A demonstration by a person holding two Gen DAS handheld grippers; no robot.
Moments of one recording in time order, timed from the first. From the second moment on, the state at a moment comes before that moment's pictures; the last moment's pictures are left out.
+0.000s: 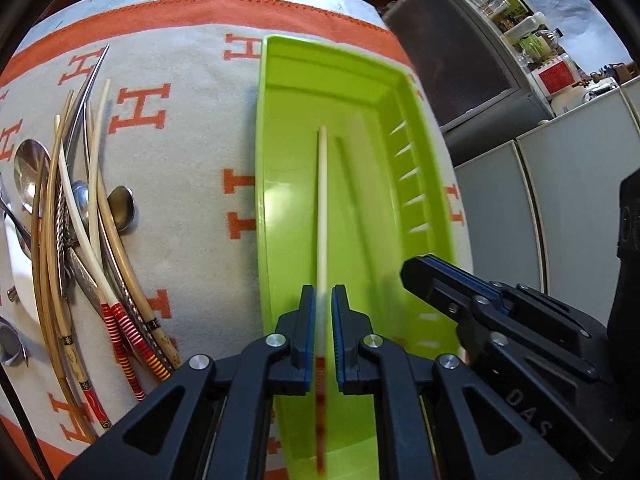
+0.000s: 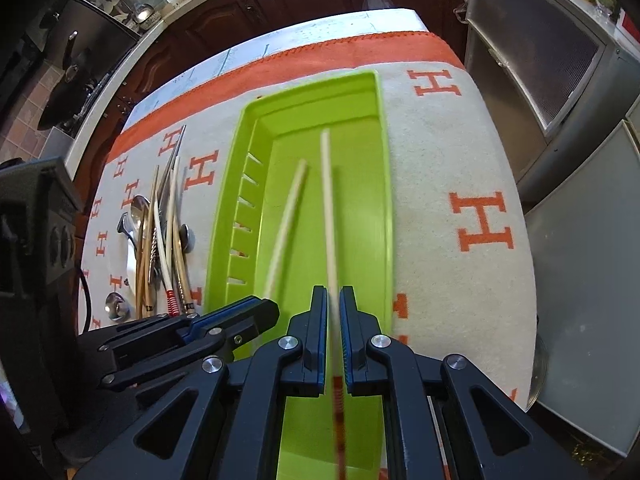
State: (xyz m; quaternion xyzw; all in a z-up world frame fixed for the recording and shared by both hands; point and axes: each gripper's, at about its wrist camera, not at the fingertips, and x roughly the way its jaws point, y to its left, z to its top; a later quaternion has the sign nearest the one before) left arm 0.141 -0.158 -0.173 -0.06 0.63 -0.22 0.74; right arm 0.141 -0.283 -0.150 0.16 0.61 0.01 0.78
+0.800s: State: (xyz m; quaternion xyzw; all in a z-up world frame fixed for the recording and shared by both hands) left arm 0.108 -0.039 -0.096 -0.03 0.58 -0.18 0.79; right arm 0.108 -0.239 -0.086 0.16 0.57 0.02 0.81
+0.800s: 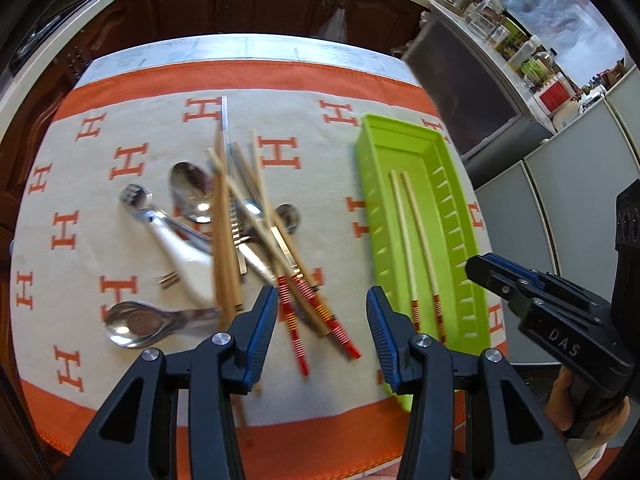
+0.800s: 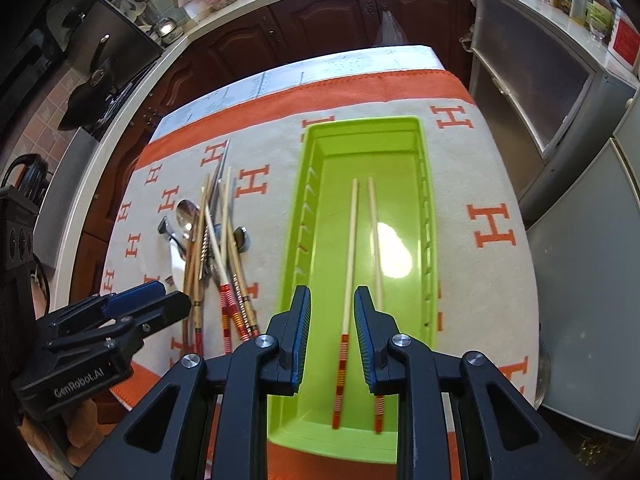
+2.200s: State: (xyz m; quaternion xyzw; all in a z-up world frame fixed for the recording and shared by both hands) left arm 0.183 0.032 -0.161 -0.10 0.64 -0.20 0.74; right arm 0.218 -0.091 -0.173 0.06 0.64 0.13 0.75
